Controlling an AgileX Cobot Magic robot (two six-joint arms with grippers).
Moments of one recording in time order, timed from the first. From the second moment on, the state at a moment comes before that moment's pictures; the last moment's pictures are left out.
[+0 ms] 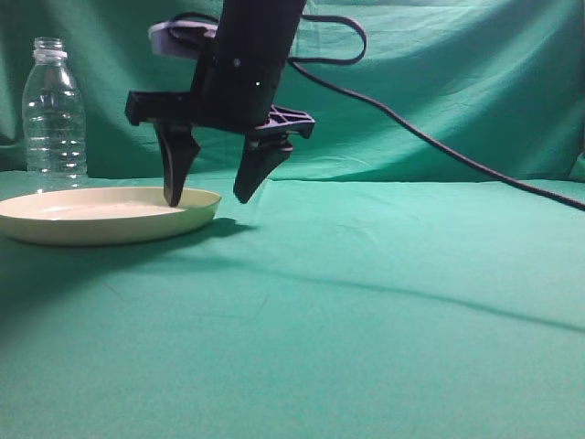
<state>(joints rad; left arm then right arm) 0.00 -0.02 0.02 -0.05 0.35 0.33 0.70 2.23 -1.79 0.07 0.72 0.01</state>
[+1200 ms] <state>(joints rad) 0.00 -0.02 0.02 -0.05 0.35 0.33 0.70 2.15 -1.96 -0.28 1.01 0.11</state>
